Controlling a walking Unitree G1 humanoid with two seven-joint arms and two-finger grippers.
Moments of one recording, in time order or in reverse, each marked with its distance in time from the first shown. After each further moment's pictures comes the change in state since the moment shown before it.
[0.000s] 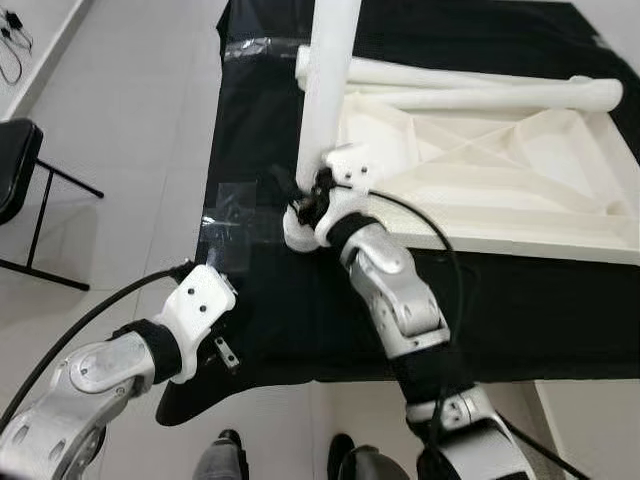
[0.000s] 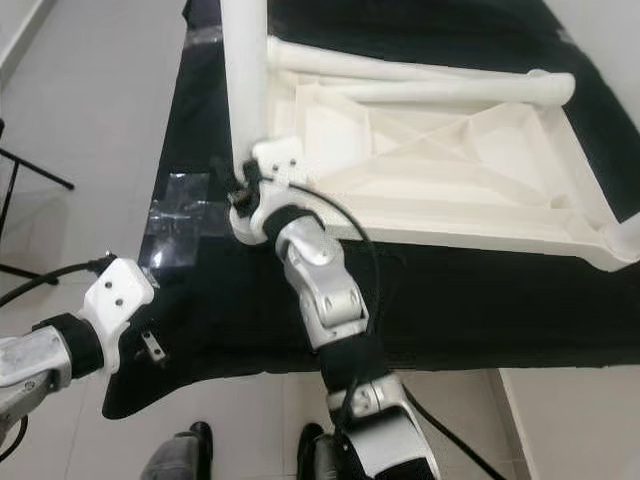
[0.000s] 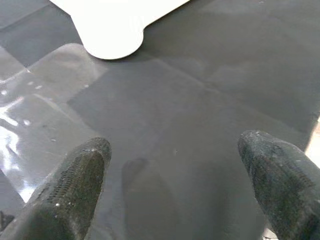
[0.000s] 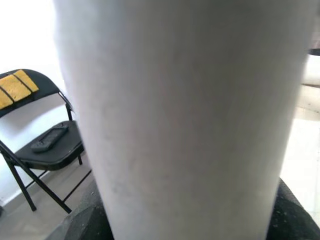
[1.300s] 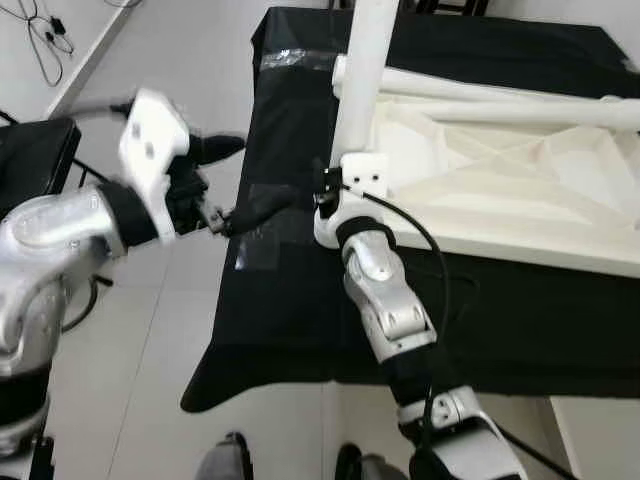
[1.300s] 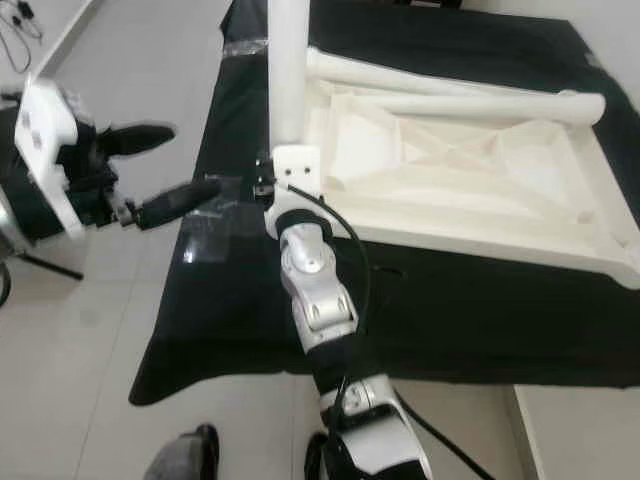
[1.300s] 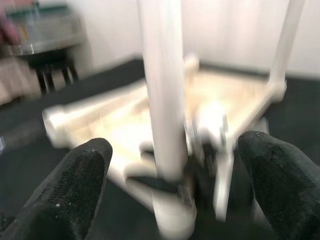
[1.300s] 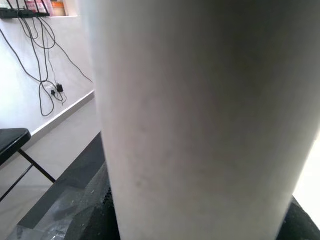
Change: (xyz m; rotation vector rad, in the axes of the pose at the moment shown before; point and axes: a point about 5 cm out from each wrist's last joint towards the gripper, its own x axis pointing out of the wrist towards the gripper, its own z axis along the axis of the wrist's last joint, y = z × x) left arm 0.000 0.075 0.136 0.047 -0.452 -0.086; right arm -0.007 -0.016 -0.028 -0.150 0.066 -0.409
